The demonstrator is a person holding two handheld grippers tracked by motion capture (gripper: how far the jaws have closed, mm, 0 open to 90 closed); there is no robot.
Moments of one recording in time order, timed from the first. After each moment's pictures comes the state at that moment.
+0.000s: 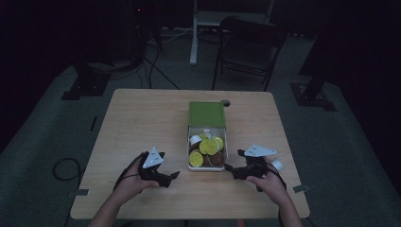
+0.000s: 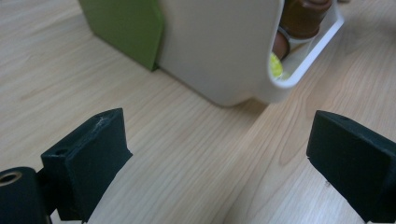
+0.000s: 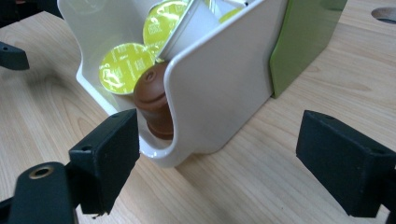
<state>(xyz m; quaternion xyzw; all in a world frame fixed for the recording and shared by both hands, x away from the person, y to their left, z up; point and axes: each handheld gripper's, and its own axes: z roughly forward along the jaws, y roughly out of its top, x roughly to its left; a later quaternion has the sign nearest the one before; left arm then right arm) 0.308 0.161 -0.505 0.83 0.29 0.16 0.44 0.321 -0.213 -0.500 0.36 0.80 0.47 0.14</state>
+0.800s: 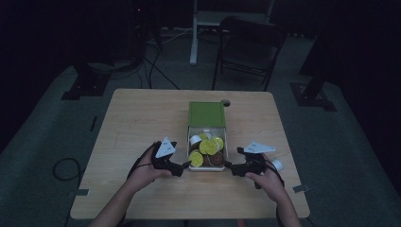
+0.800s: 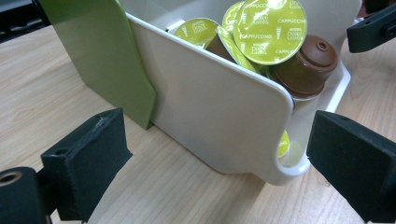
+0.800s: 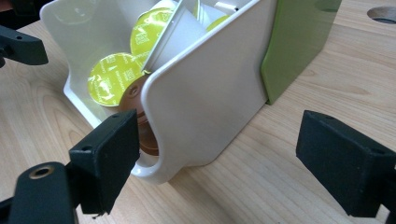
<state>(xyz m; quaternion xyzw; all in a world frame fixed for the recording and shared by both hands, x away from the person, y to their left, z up) 0.337 0.127 -0.493 0.83 0.27 0.17 0.46 0.332 -0.212 -0.502 0.37 0.79 0.47 0.14</state>
